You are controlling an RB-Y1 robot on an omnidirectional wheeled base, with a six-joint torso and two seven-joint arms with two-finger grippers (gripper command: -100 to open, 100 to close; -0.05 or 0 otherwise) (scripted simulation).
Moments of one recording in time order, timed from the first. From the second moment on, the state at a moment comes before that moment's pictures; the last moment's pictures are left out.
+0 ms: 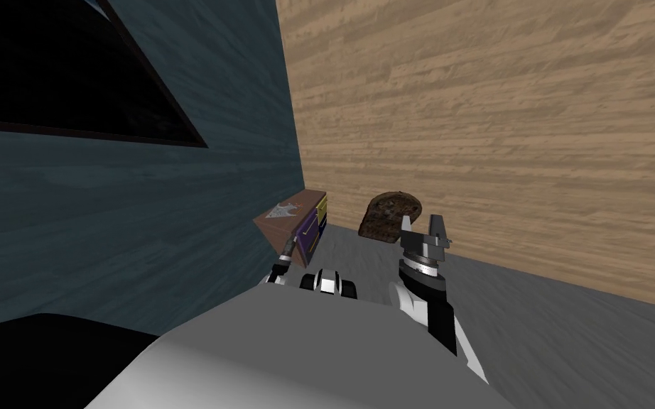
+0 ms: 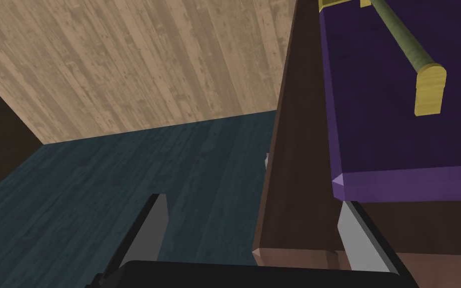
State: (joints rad) left arm 0.25 0.14 0.00 -1.21 -0.03 -0.84 -0.10; right arm 0.52 -0.03 -0.07 -2.30 -0.03 -0.61 -0.11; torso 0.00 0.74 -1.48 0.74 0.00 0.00
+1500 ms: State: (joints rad) left arm 0.17 0.12 -0.01 -0.85 -0.02 -0.95 -0.11; right arm 0.52 -0.03 -0.07 -2.30 -0.03 -0.61 -0.11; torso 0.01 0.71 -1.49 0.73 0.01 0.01
